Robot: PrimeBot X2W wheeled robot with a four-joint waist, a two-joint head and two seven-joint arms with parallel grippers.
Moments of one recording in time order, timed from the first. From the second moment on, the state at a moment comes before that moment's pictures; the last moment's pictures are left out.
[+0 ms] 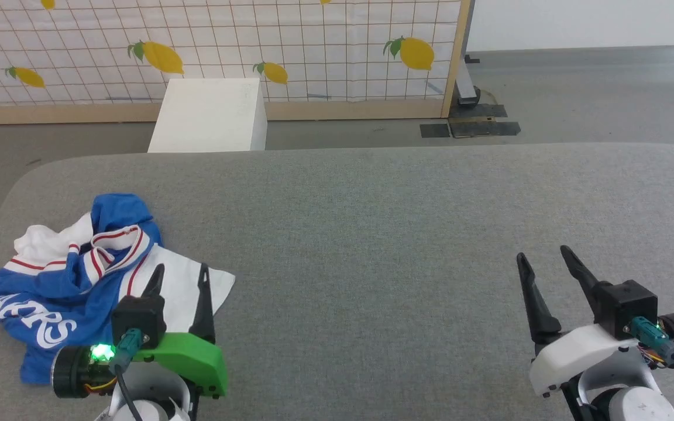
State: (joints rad) left arm -0.01 0.05 -0.01 0.00 -0.01 -0.01 0.00; right arm -0.01 -0.05 0.00 0.01 0.01 0.13 0.00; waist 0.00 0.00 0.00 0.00
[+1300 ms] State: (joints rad) left arm -0.02 0.05 -0.05 0.04 -0.08 0.05 -0.08; right arm -0.01 -0.05 -0.02 0.09 0.11 0.13 -0.07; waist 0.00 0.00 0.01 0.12
